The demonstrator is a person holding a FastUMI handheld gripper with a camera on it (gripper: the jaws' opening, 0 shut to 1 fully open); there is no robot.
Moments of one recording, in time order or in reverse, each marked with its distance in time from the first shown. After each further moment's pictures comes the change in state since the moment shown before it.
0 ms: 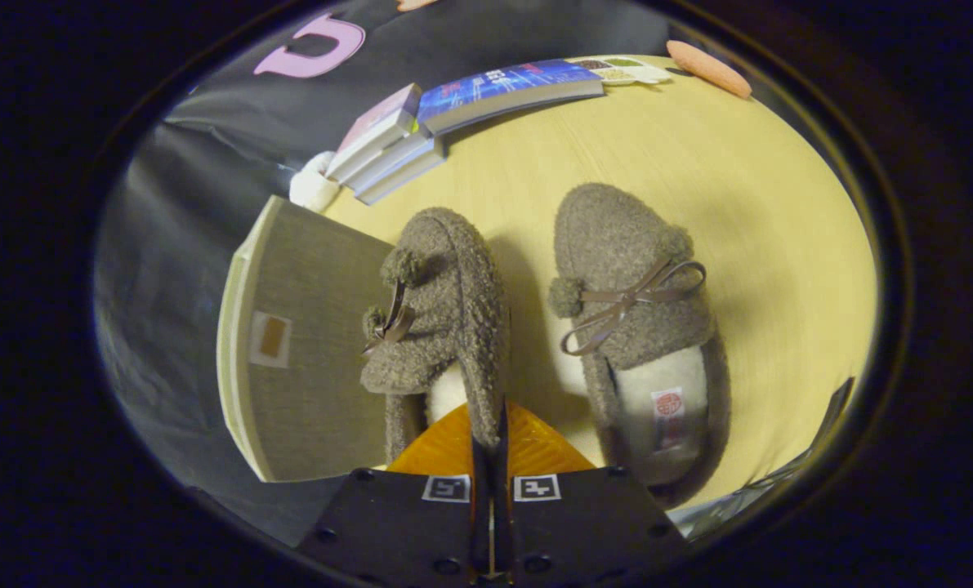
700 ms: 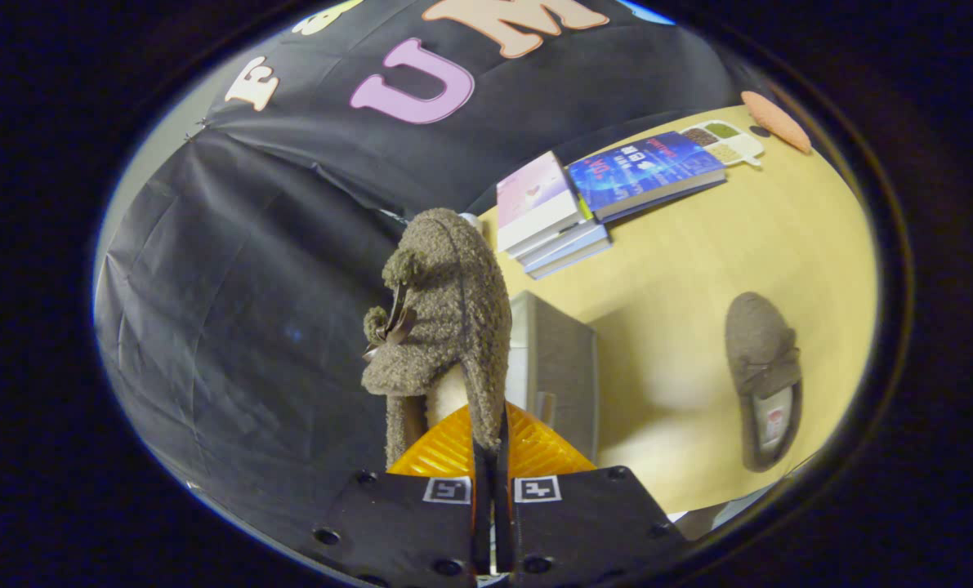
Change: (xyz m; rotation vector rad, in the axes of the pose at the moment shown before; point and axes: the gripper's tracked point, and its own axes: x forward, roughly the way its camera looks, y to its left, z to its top) arm -0.082 0.196 0.047 -0.018 -0.155 0.305
